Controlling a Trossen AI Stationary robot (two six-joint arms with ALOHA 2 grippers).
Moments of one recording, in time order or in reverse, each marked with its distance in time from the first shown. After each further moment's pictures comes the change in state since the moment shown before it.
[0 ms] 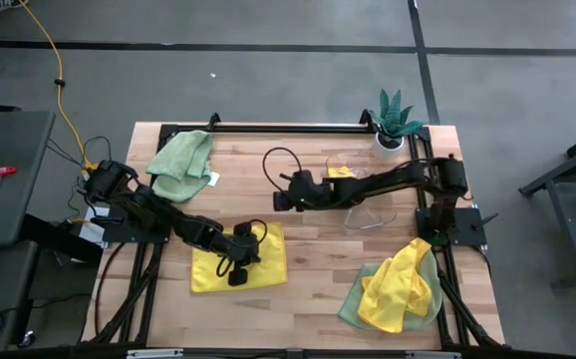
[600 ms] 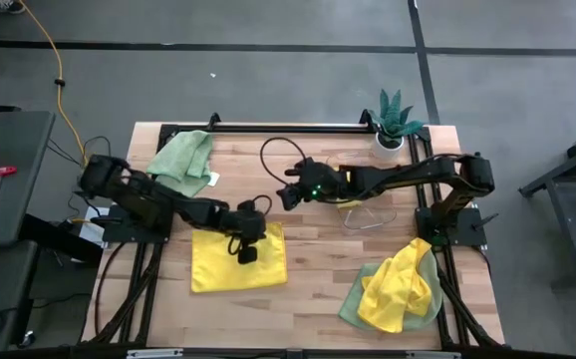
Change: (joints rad) left arm 0.192 -0.067 0.084 -0.184 0.016 0.102; right arm -0.013 -0.191 0.000 -0.032 -0.064 -0.331
